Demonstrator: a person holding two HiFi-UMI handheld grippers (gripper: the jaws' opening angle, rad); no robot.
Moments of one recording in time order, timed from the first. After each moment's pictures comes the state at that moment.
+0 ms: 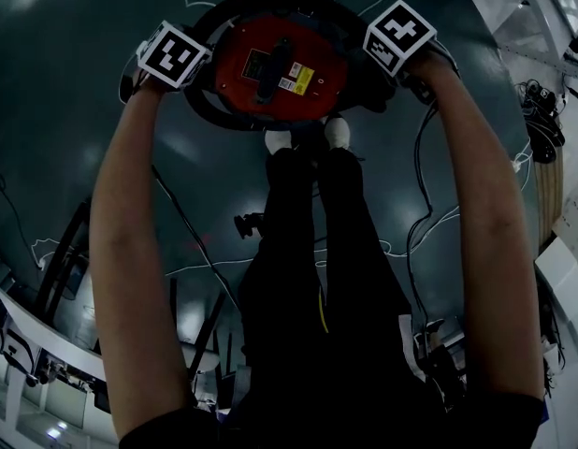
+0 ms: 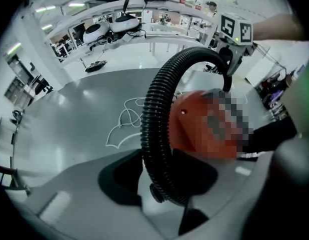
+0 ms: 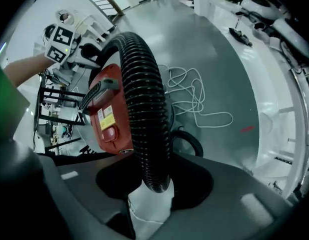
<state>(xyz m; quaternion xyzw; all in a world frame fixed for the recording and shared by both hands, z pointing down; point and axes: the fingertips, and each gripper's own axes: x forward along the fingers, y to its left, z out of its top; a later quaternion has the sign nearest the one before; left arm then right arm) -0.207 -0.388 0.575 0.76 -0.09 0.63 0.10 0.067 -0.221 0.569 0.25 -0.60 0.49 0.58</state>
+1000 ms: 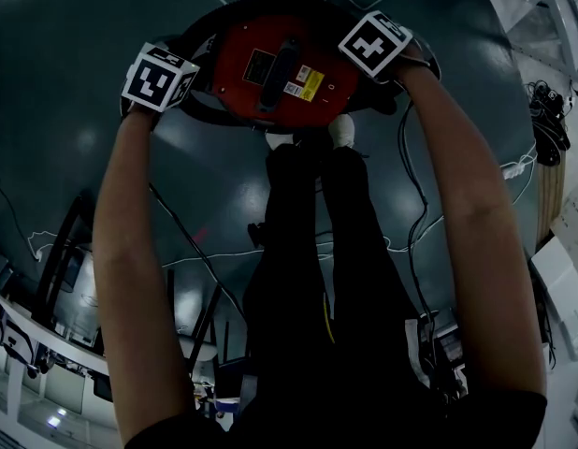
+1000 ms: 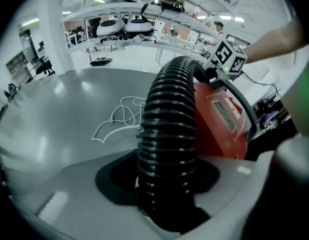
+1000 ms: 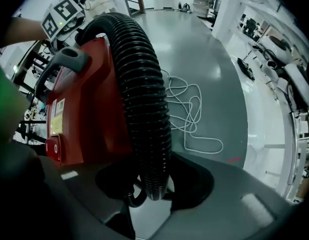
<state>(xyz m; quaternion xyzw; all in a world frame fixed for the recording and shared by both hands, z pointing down) -0.225 -0.369 0.626 0.79 -0.10 0.57 0.19 0.048 -0.271 0.656 0.28 -0.64 0.34 0.63</state>
